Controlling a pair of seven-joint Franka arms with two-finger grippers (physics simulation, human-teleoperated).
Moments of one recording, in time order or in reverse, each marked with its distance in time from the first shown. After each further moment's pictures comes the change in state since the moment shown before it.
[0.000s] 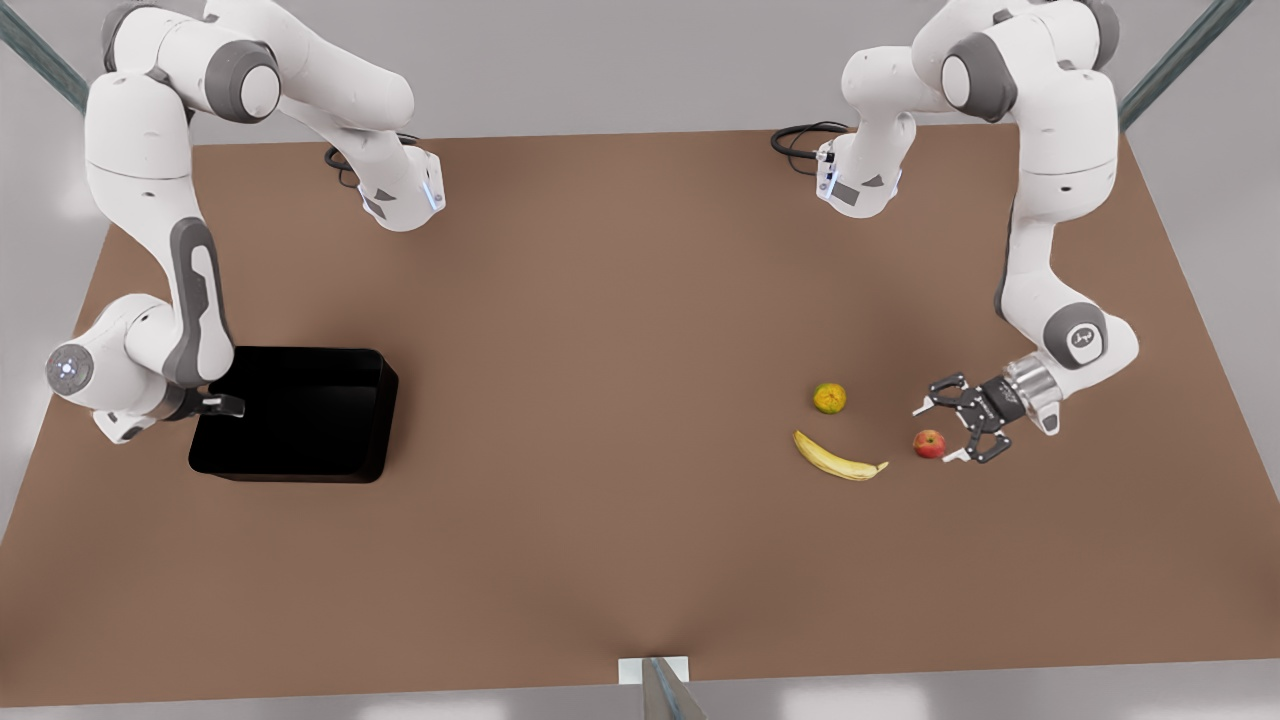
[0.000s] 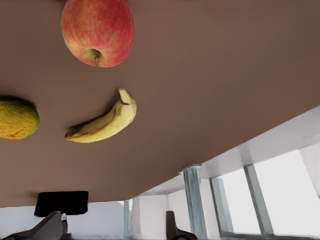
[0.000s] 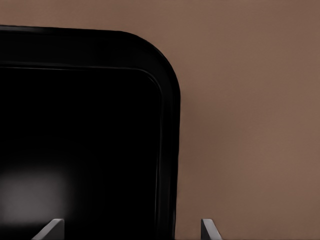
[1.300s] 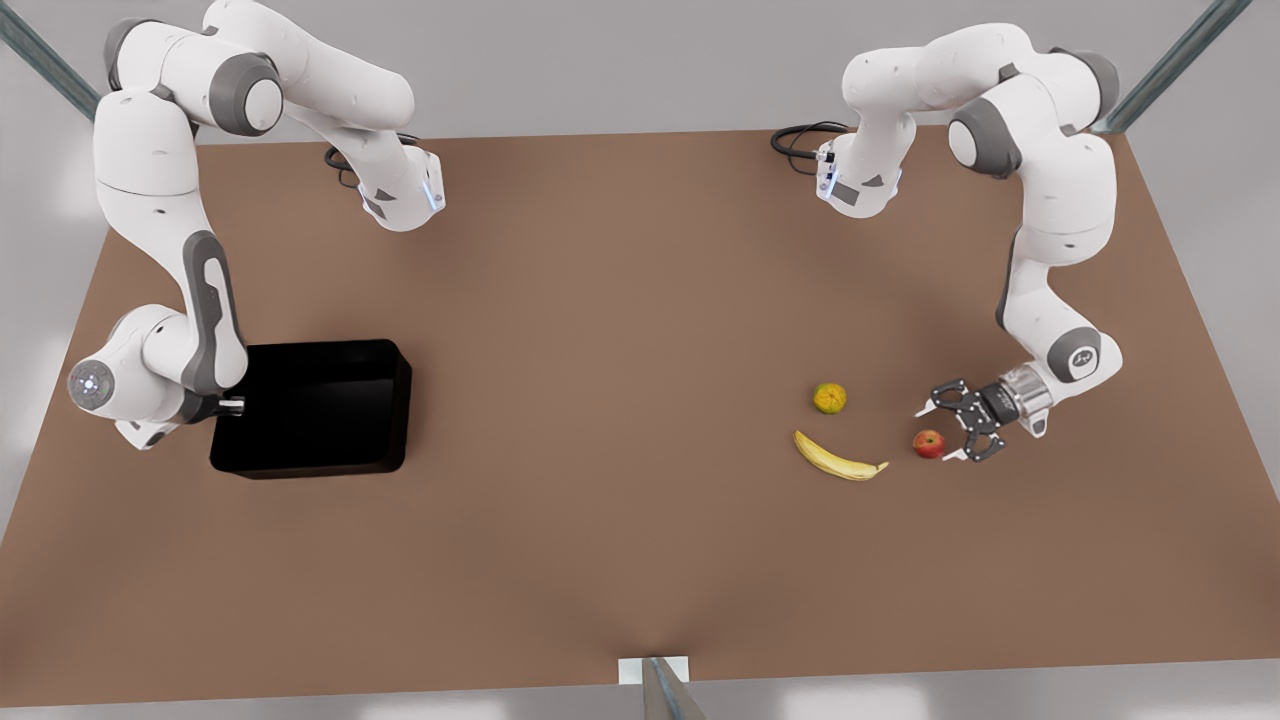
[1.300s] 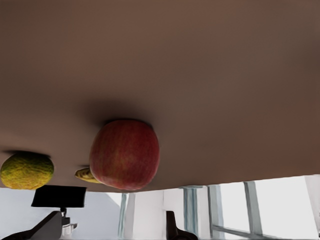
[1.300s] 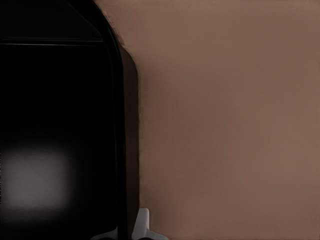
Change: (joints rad) left arm 0.090 0.223 0.026 0.076 -0.038 -0.163 0.056; right arm 0.006 0.042 0.011 0.011 -0.020 -0.031 -0.033
